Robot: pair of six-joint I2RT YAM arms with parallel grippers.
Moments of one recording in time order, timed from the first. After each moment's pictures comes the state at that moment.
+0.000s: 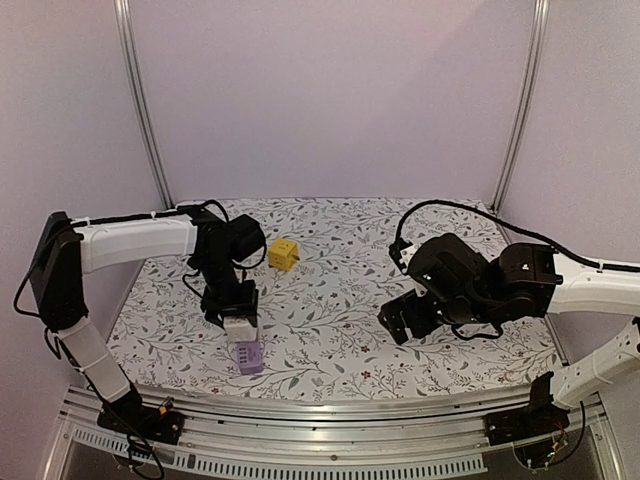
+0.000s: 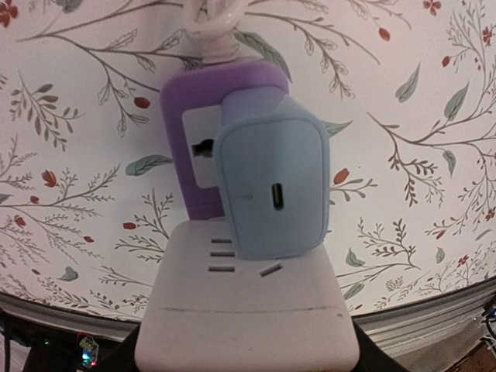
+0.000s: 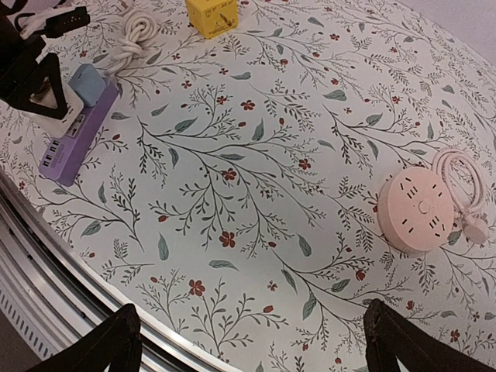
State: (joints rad) left arm -0.70 1.70 1.24 -1.09 0.10 -0.80; right arm 1.19 1.27 1.09 -0.76 0.41 0.54
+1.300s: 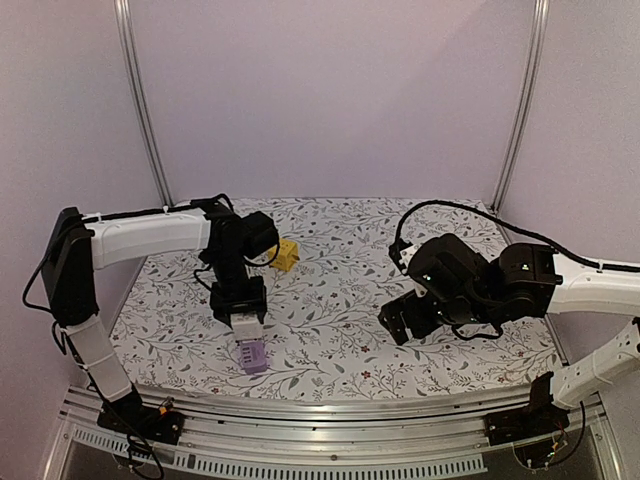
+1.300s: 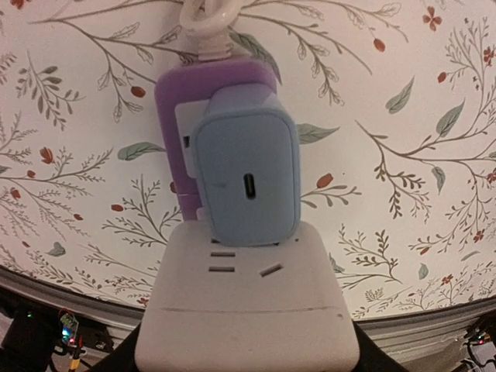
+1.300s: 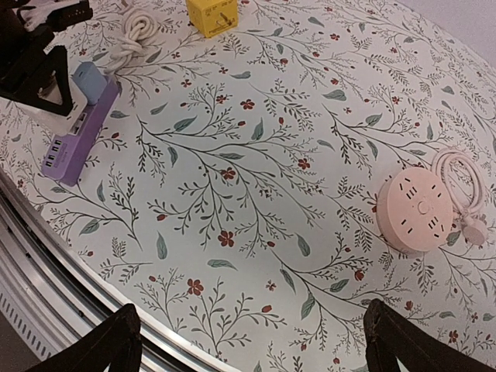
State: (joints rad) left arm -0.75 1.77 1.35 -1.17 0.07 -0.93; right arm 1.19 1.27 1.09 -0.76 0.41 0.54
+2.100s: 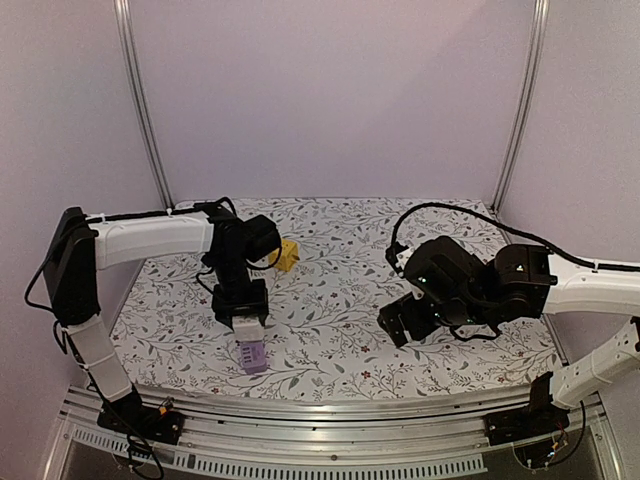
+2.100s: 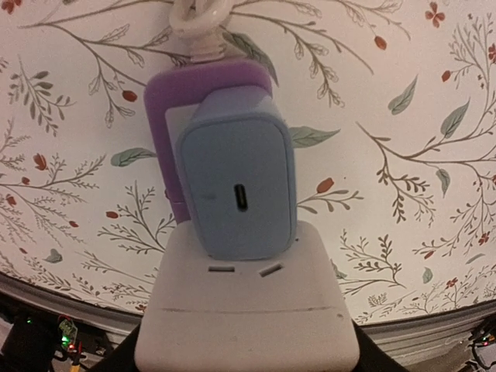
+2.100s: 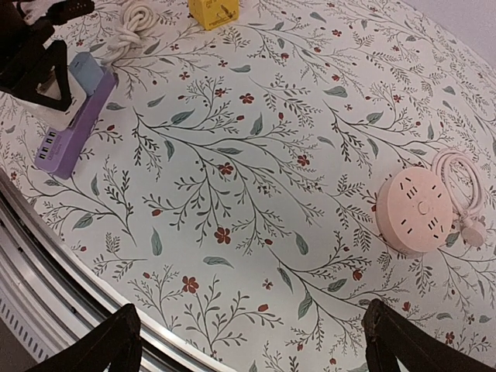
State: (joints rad) left arm -0.76 1.78 1.34 -1.15 0.07 -0.93; right arm 1.19 1.29 1.09 -0.76 0.41 0.52
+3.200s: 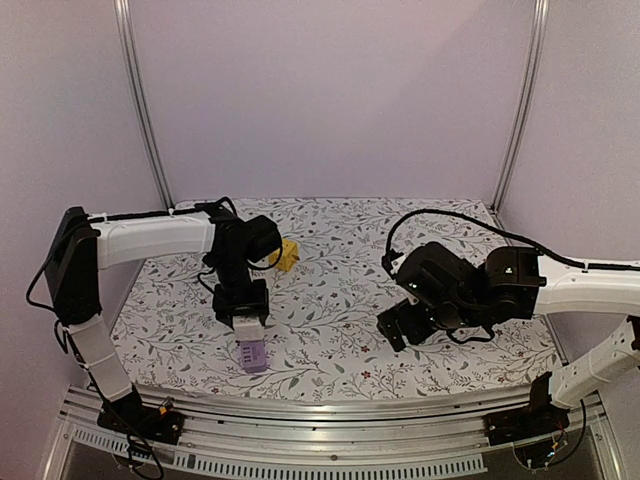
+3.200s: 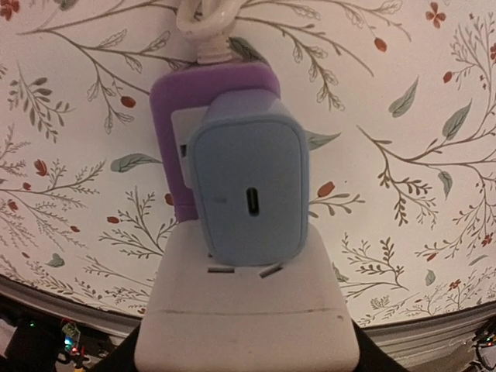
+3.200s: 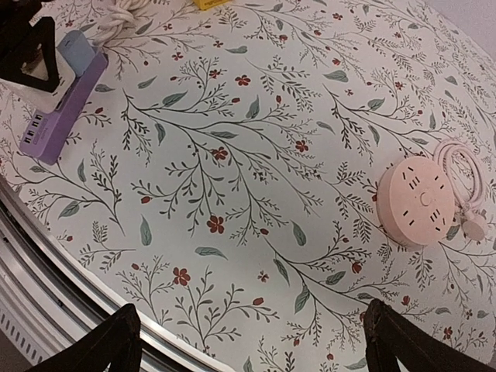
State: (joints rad) left arm -0.76 1.79 1.34 -1.14 0.06 -0.91; right arm 1.19 1.33 1.09 -0.78 0.41 0.52
